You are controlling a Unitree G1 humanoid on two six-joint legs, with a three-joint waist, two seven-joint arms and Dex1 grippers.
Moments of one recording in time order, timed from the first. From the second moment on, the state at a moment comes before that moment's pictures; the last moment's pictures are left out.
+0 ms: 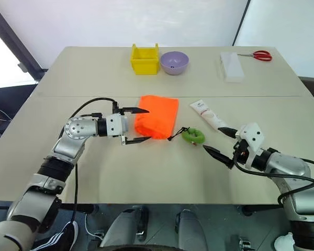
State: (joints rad) left arm -0.66 0.50 -0.22 0.40 0.00 -0.48 -1.05; right arm 0.01 -0.74 -0.25 -0.22 0.45 0.29 0.88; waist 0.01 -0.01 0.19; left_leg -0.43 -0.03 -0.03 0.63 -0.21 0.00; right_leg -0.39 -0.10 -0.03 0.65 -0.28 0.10
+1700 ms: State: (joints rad) left arm -0.54 0.47 -0.30 0.28 0.51 -0.53 -0.40; right arm -0.02 -0.72 -0.21 -0.25 0.43 0.28 0.84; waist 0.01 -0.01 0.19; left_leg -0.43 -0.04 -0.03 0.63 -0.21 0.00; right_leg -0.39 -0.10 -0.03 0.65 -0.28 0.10
